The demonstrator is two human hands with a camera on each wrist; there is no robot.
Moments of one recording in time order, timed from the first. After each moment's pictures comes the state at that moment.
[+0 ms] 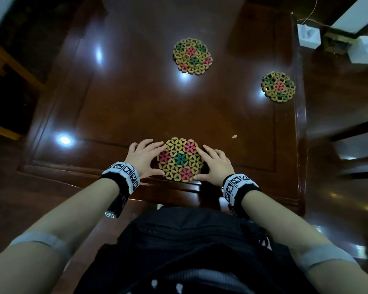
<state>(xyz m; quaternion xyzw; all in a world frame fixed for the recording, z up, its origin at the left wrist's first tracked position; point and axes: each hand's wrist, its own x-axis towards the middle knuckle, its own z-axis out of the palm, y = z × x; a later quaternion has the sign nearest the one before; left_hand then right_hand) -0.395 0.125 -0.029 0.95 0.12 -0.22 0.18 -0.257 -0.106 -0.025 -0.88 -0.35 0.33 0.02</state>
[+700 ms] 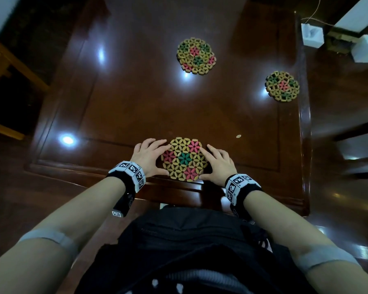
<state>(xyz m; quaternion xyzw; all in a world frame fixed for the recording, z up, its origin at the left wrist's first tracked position) -0.394 0.125 -0.030 0.95 0.14 -0.21 0.20 -0.261 -0.101 -0.026 -0.88 -0.34 0.33 0.02</state>
